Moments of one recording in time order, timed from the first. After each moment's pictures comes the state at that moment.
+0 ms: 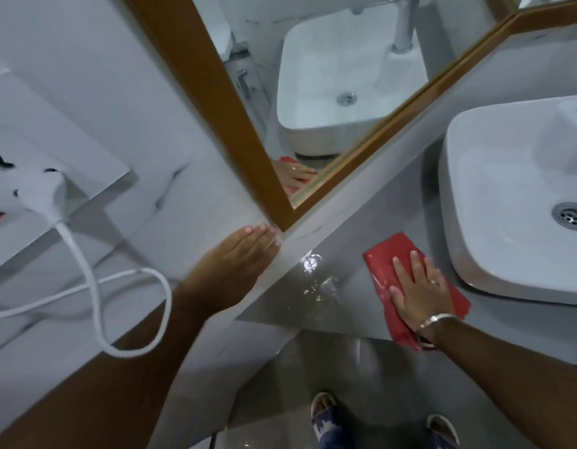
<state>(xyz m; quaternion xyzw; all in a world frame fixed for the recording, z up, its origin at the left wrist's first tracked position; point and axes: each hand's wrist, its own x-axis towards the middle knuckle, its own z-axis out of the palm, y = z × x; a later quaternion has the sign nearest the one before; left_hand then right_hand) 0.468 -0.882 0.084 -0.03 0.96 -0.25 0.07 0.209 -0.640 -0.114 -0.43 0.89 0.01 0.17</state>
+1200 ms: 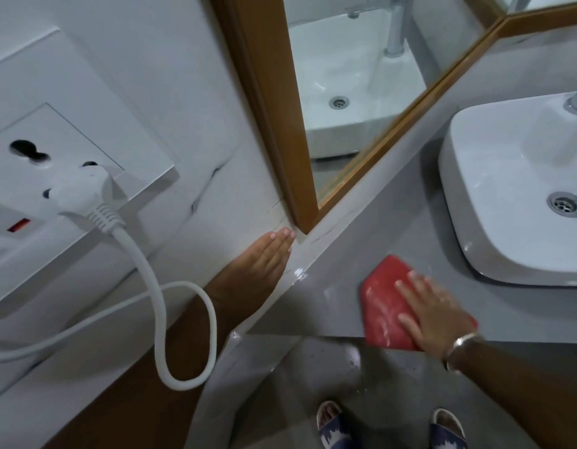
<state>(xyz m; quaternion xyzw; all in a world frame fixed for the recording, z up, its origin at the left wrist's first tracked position) 0.475 -0.908 0.069 0.06 0.91 -0.40 0.04 0.253 -0.621 -0.111 -0.50 0.86 0.02 0.12</state>
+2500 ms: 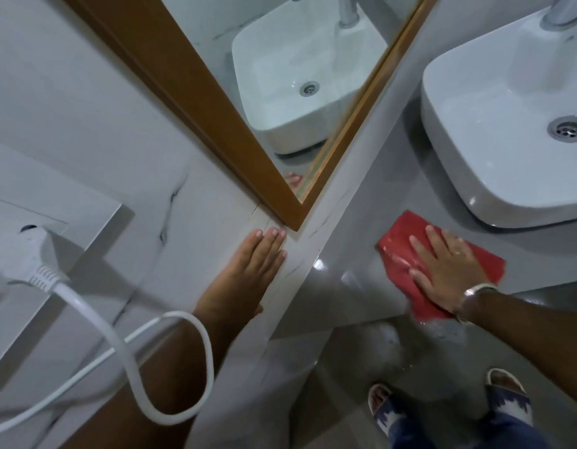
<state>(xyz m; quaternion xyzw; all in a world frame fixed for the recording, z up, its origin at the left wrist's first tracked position) 0.476 -0.916 0.094 0.11 0.86 -0.46 0.18 0.250 -0.640 -0.126 -0.39 0.91 -0.01 0.12</state>
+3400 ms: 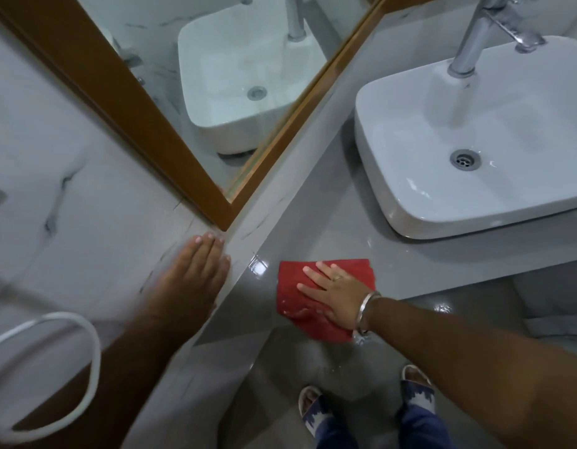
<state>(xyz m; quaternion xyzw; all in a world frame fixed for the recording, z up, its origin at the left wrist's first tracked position) 0.466 -0.888 0.058 0.01 0.91 -0.34 0.22 0.281 -0.662 -0.107 -0.62 0.76 0.03 0.18</state>
